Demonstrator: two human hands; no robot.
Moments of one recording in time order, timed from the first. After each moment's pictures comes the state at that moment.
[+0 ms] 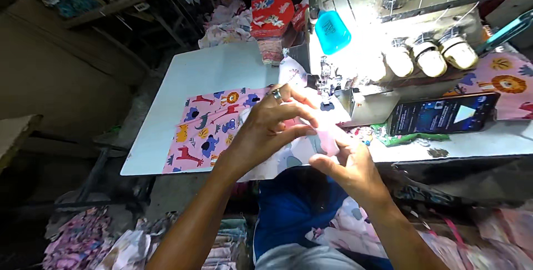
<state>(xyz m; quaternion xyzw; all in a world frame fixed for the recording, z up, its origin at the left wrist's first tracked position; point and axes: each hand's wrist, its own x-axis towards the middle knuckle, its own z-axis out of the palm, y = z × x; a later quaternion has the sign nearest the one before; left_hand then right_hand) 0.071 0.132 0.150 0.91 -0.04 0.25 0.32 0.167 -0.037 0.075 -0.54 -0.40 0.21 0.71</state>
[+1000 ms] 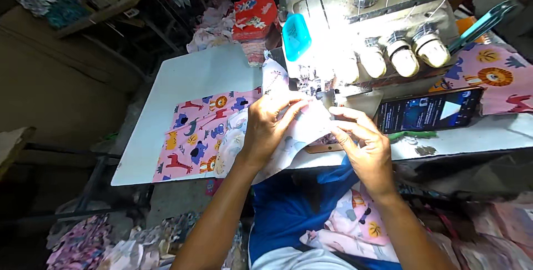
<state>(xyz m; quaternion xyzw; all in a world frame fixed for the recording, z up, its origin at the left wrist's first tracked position) 0.110 0.120 0.108 0.91 0.06 0.37 0.16 0.225 -0.049 0.033 -0.63 -0.40 0.01 0.66</state>
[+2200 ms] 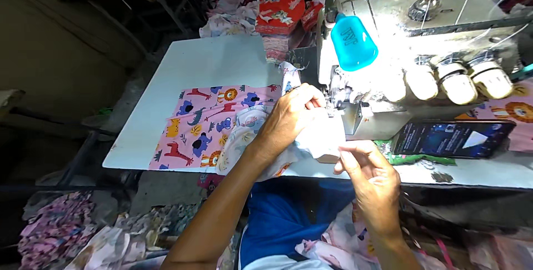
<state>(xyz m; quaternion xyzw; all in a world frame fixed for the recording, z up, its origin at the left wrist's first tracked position) 0.130 0.147 0.103 0.92 0.05 0.30 0.23 0.186 -0.044 0.040 -0.55 -0.33 0.13 0.76</state>
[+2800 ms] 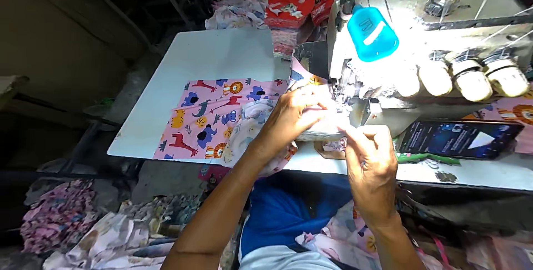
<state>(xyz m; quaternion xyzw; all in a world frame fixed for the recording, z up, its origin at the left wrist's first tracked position) 0.114 0.154 0.095 0.92 0.03 0.29 0.27 0.191 -0.032 0.045 -0.74 -0.43 -0.12 0.50</state>
